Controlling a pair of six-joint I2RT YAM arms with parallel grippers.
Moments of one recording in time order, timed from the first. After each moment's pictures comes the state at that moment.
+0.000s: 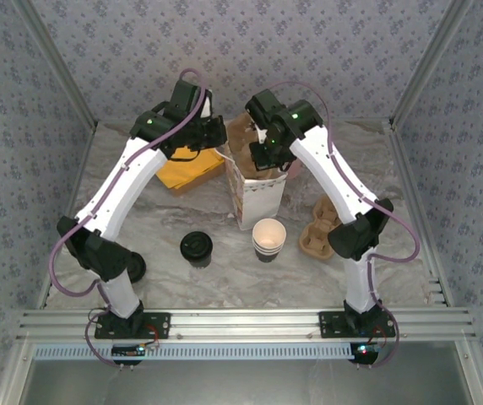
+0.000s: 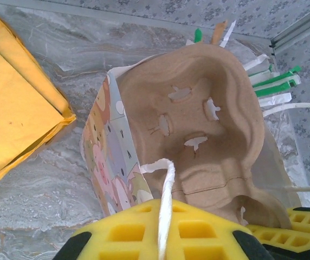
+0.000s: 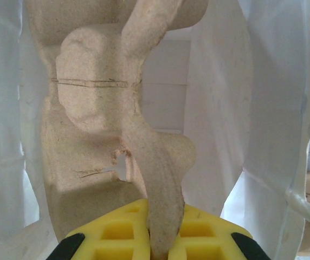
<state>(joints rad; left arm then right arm) -0.56 1.75 2.03 -1.01 0.05 -0.58 0.63 2.02 2.39 -1.55 0.07 0.30</state>
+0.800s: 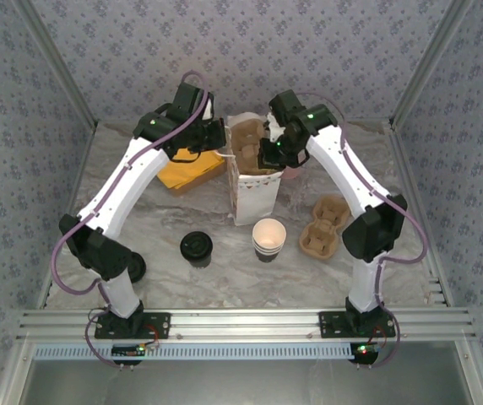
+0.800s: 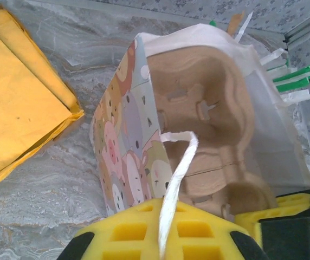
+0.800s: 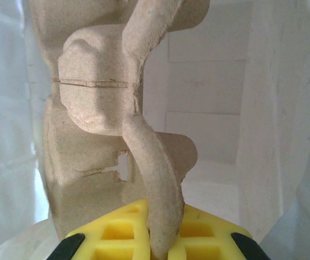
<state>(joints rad) -0.56 1.76 2.00 -1.01 0.04 -0.57 0.48 1.92 2.09 -1.30 -0.31 0.43</state>
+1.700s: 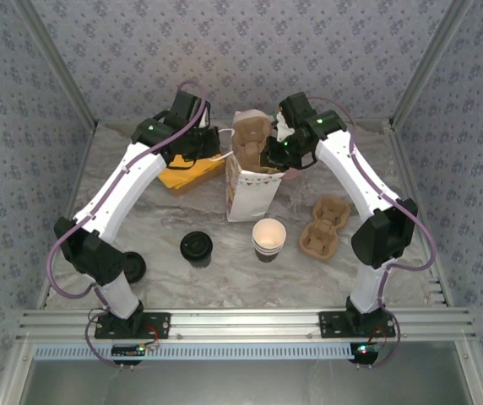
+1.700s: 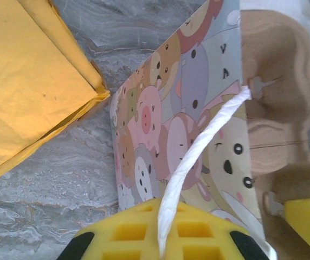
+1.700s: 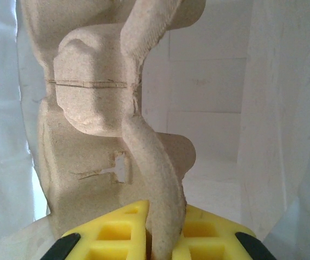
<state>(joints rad) -0.55 1.70 1.89 -1.00 0.00 -0.58 0.44 1.85 1.94 -1.17 -0.38 0.51</state>
